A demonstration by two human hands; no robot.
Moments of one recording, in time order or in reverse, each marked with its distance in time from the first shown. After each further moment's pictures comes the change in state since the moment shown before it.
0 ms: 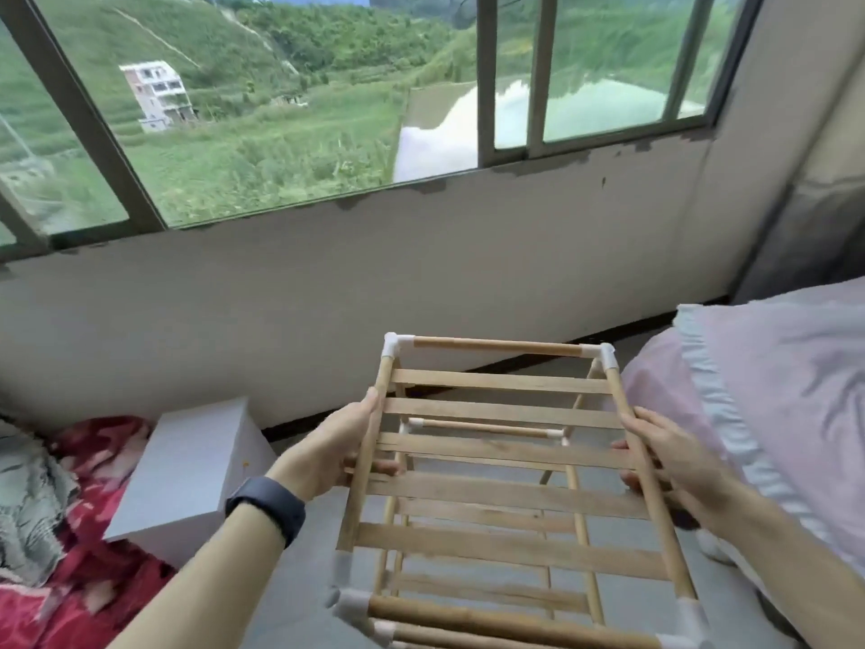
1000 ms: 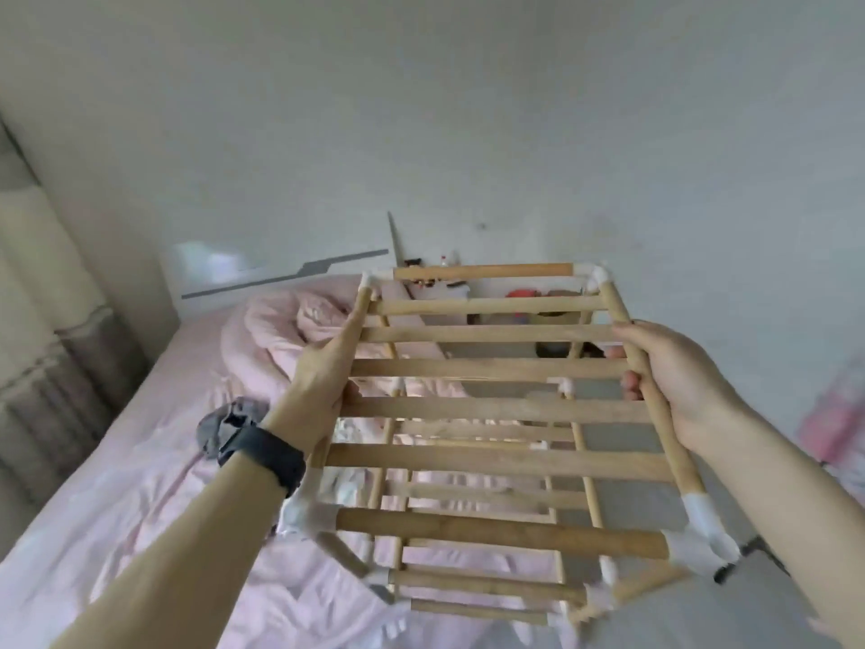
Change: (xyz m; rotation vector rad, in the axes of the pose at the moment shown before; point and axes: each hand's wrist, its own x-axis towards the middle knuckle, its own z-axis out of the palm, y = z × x) left_hand -0.426 0.157 0.855 0.424 -1.101 0.748; right_hand -0.585 0.094 -0.553 0.468 1.706 -0.214
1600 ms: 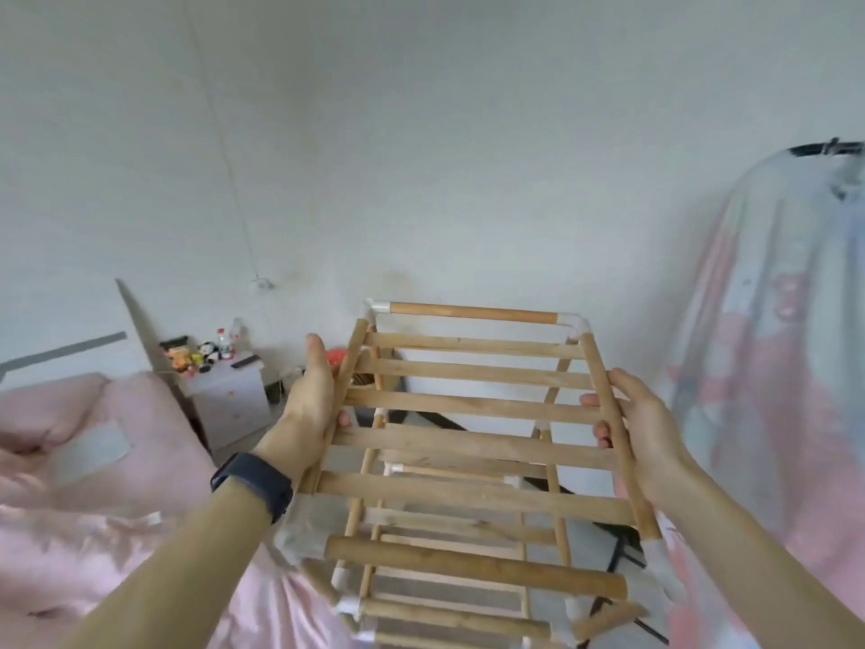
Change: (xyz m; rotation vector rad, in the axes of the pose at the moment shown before) left_hand 0.302 0.082 0.414 -0.053 -0.528 0.105; right_hand 0.306 0.025 -0.180 0.199 0.567 0.029
